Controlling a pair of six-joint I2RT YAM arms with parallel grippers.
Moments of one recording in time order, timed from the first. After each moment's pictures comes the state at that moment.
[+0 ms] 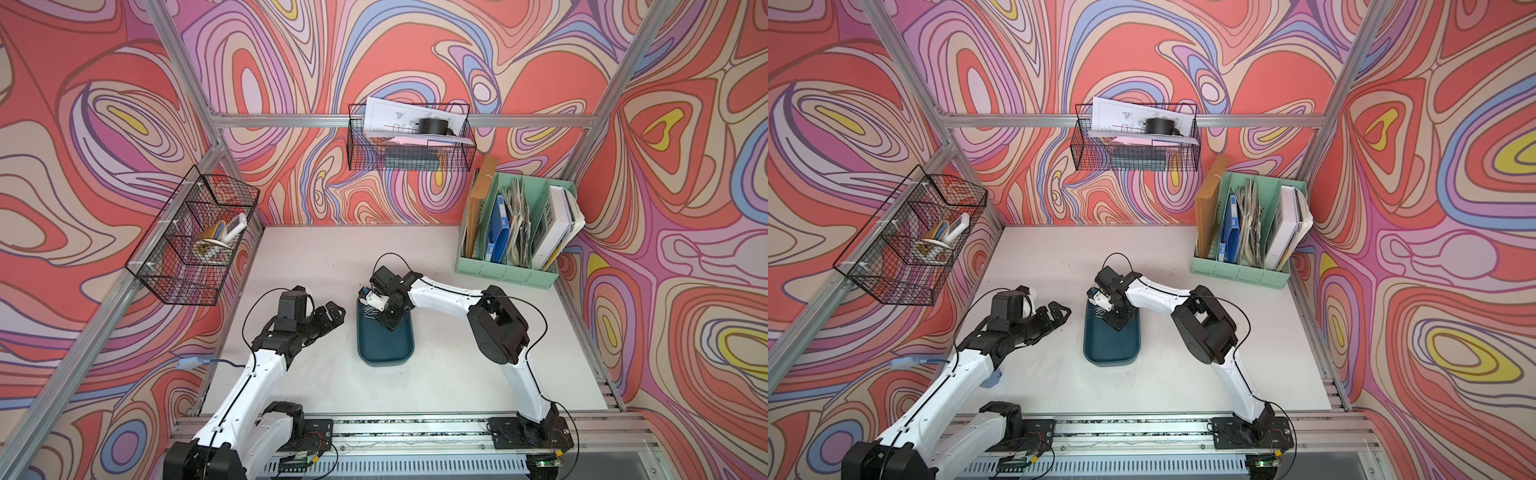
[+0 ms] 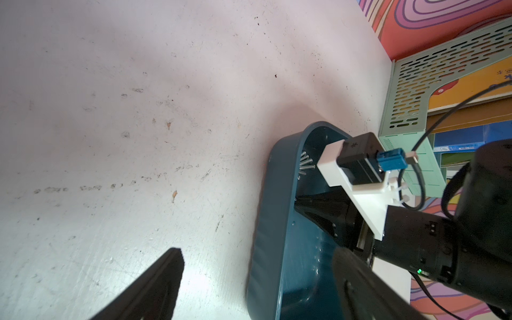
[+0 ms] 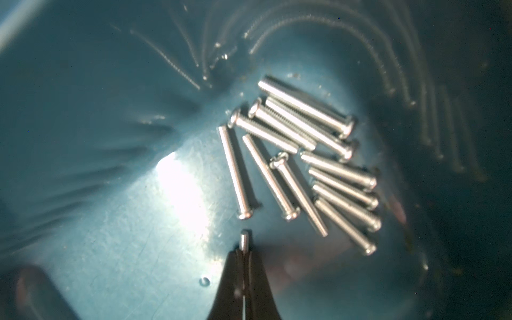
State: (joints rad) left arm -0.11 0.96 0.58 -0.43 0.29 -0.69; right arm 0.81 2.21 1.70 -0.78 -0.14 -0.20
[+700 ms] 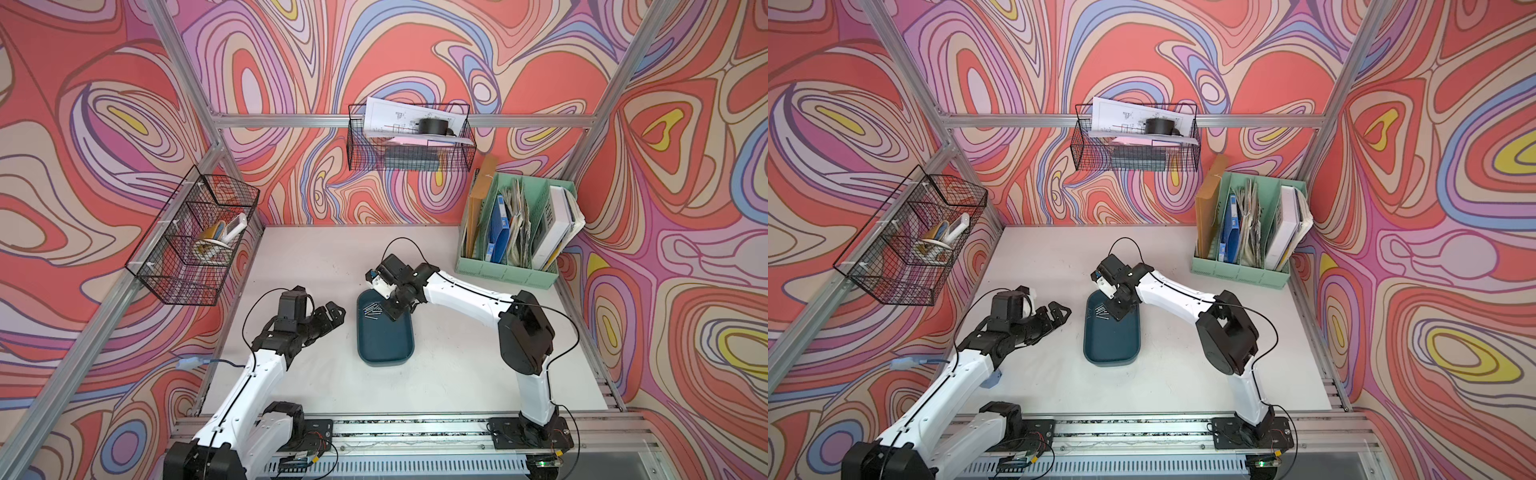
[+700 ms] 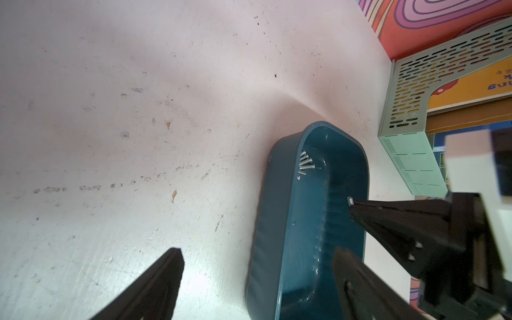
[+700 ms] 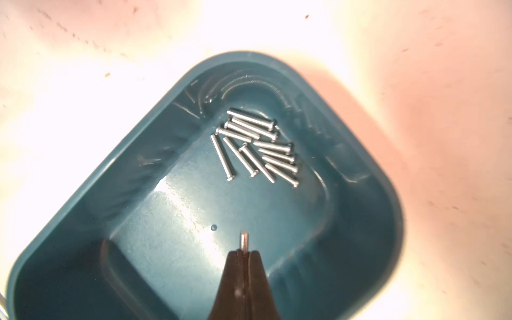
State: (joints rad) left arm -0.11 0.96 0.58 -0.43 0.29 -0.69; right arm 0.81 2.01 1.67 -0.81 -0.05 -0.06
